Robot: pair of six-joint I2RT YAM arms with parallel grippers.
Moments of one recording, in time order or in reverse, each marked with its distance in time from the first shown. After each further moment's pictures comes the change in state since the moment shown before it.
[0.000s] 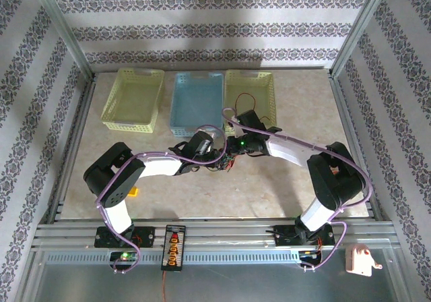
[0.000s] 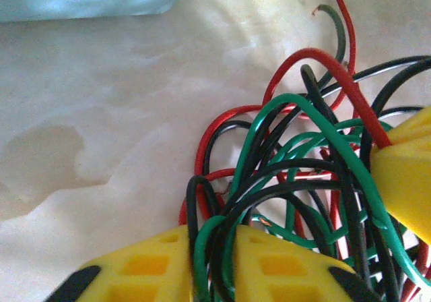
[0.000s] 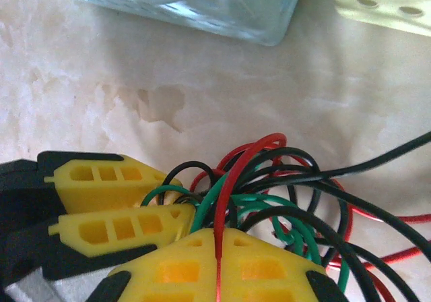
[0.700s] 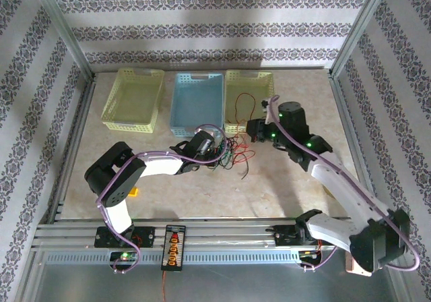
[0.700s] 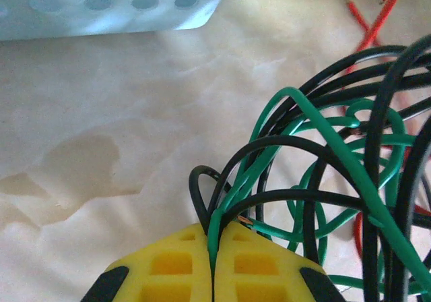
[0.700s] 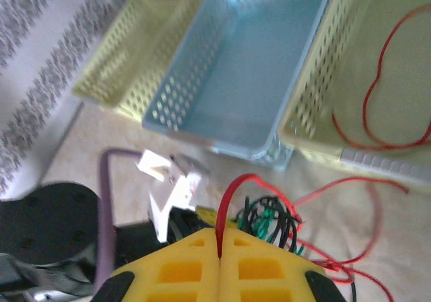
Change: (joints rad) left arm -0.005 0.010 0.020 -0.040 -0.072 -0.004; right arm -0.142 -0.552 -0.046 -0.043 -0.013 0.036
